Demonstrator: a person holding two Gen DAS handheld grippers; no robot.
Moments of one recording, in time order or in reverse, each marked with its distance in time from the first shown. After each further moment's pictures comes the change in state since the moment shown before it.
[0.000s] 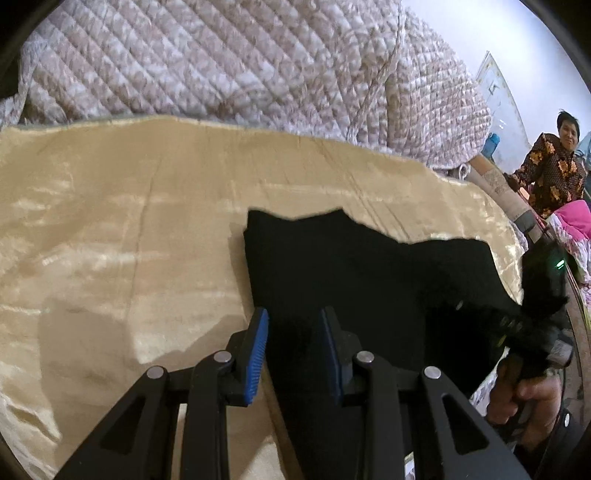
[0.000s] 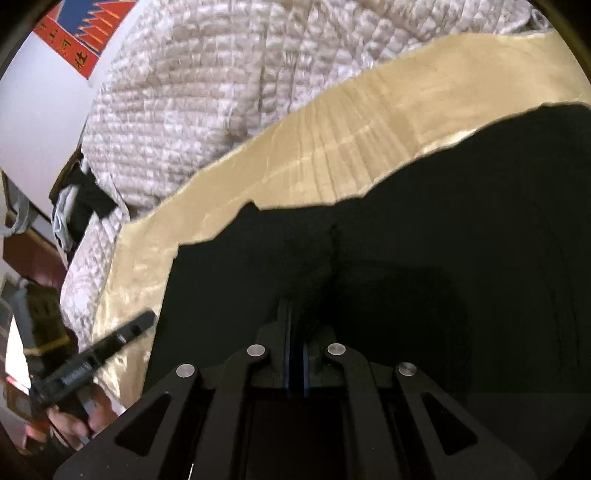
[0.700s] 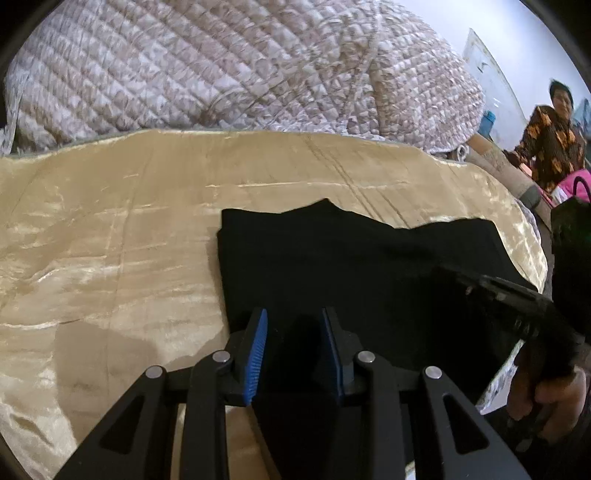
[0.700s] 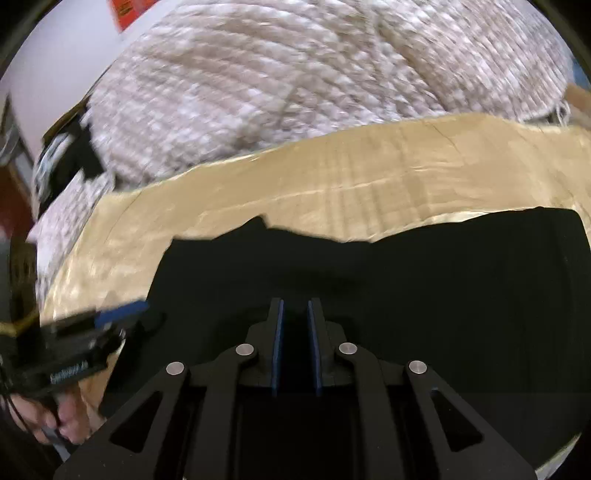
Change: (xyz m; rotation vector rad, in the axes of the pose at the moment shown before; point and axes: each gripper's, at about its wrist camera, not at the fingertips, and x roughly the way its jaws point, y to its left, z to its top) left arm 0.006 -0.027 -0.007 0.106 -0.022 0.050; right arm -0.004 0.038 -0.011 -0.260 -0.061 -0.154
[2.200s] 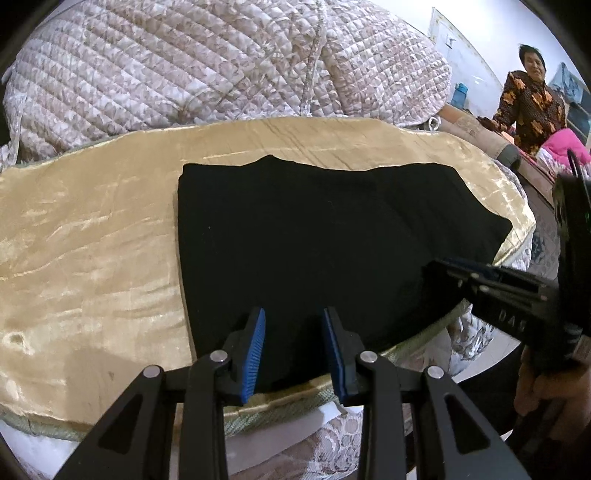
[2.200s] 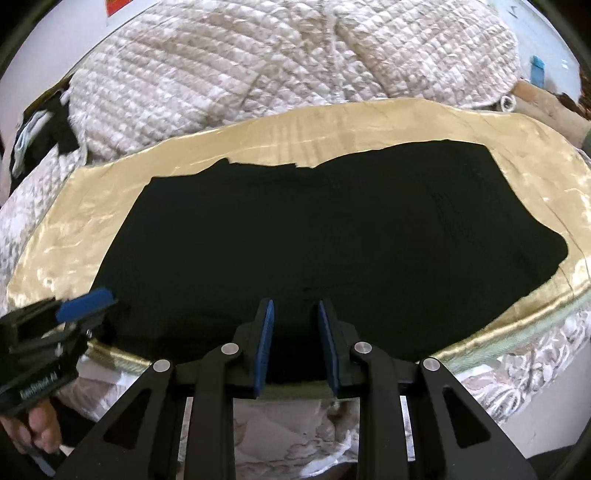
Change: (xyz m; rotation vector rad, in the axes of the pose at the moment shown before) left arm -0.036 -0.049 -0.062 0.096 -0.006 0.018; right arm -0.050 0.000 -0.073 0.033 0.005 -0.205
